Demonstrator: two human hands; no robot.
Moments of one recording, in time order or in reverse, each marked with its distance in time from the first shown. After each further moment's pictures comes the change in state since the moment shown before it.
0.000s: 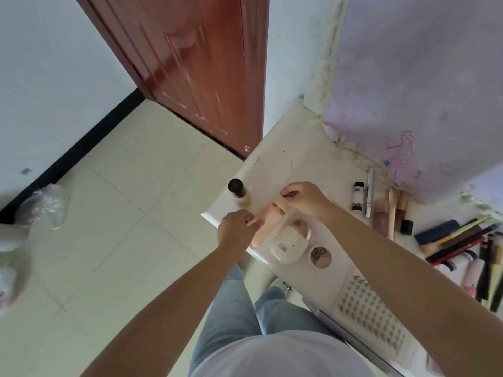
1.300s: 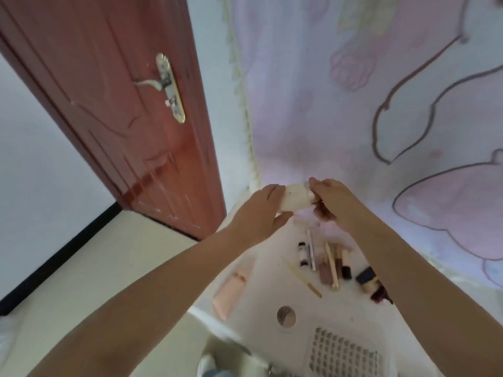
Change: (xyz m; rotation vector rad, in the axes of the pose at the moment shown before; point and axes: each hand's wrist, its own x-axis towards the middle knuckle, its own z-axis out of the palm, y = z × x) left_hand -0.059 0.189 -0.058 0.360 0.245 1.230; right_hand -0.128 -0.049 -0.166 0.574 0.481 0.045
